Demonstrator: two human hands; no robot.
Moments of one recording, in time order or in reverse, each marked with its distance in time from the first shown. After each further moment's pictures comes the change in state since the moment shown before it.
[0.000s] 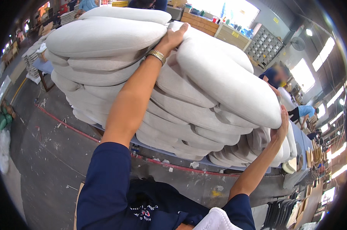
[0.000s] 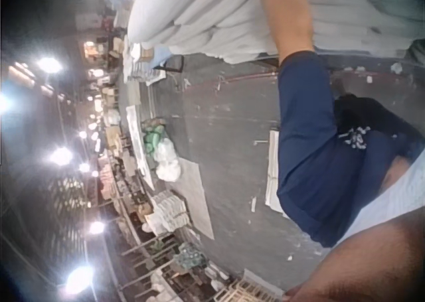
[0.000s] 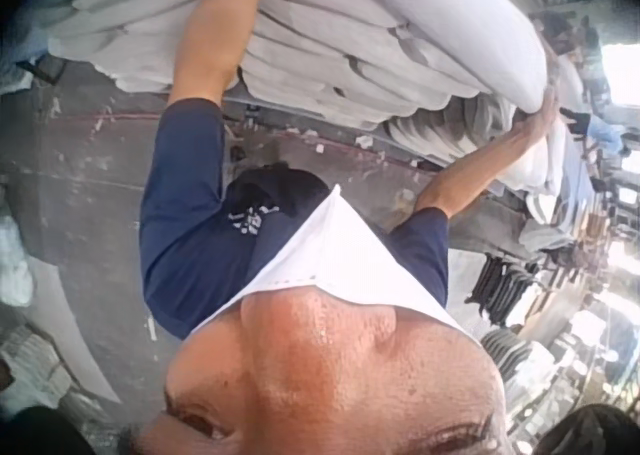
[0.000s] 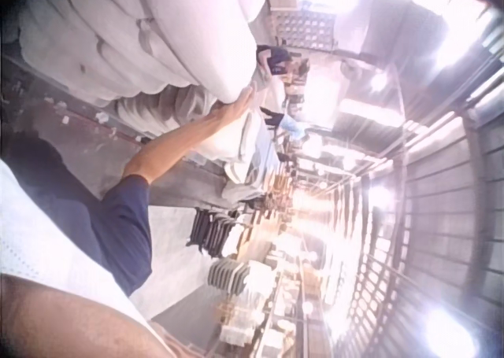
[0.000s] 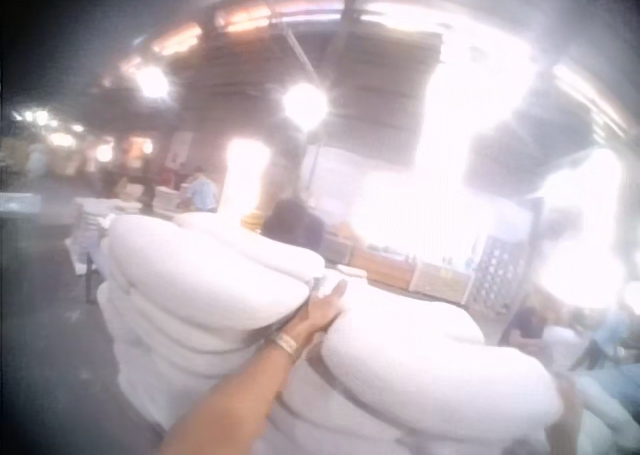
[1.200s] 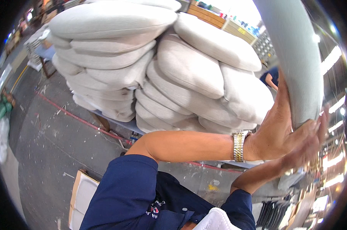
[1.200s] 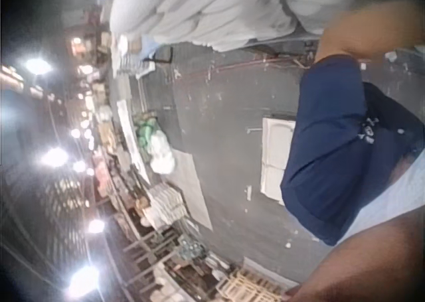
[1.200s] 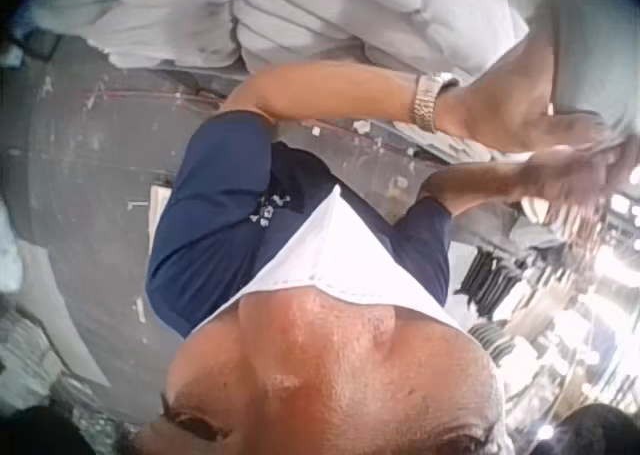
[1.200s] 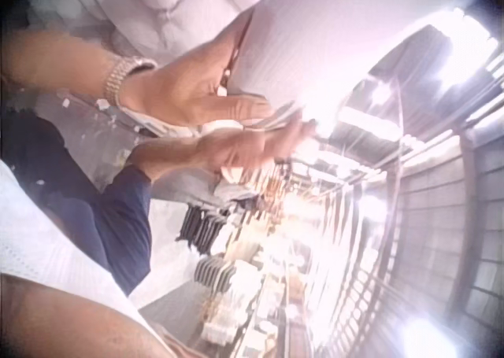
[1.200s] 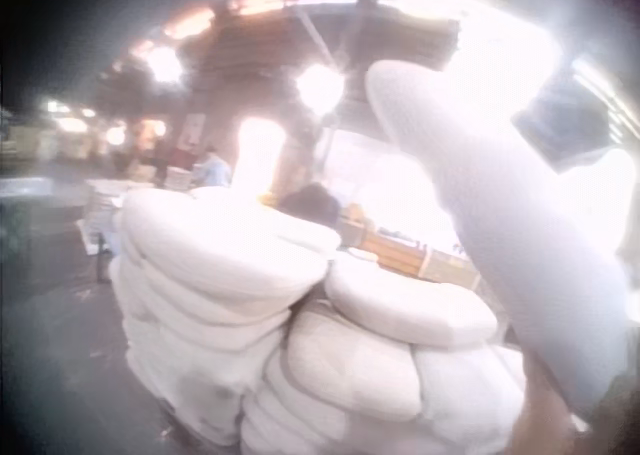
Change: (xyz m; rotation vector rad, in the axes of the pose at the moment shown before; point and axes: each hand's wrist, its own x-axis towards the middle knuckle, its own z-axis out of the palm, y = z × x) left_hand -0.260 0.115 0.190 -0.933 -0.069 0.764; right_hand -0.110 -0.118 0.122 -0.694 -0.037 -1.164
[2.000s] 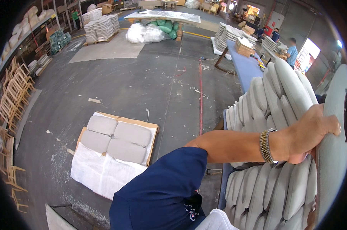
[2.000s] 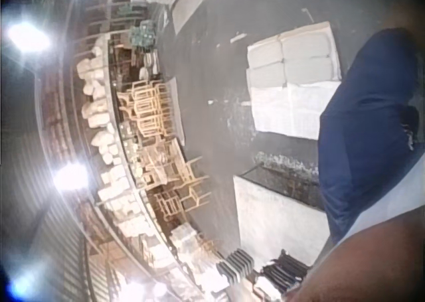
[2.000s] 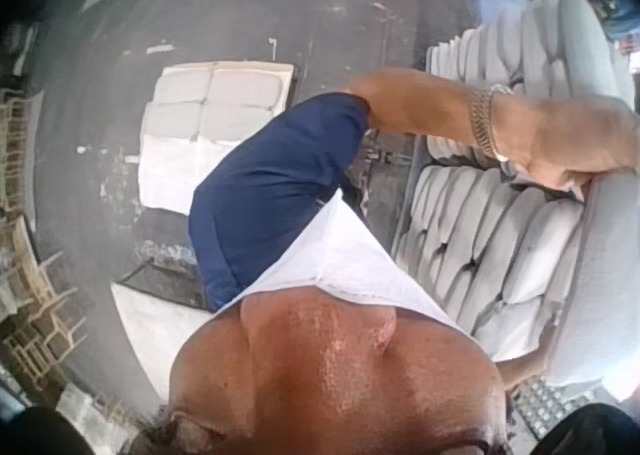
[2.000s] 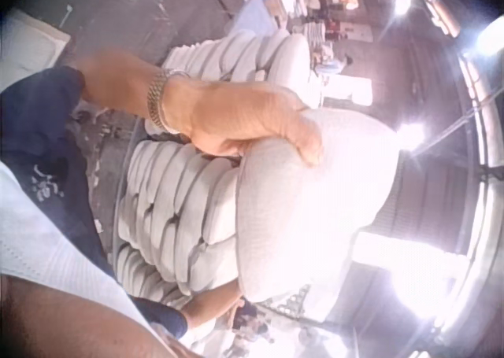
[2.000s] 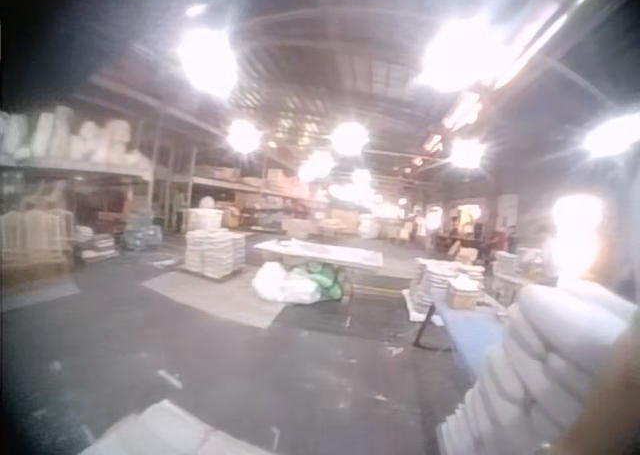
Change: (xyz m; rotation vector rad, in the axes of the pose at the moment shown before) left_hand 0.070 0.251 -0.110 0.222 0.129 -0.154; right_hand -0.010 0.093 0.267 -0.136 -0.948 -0.137
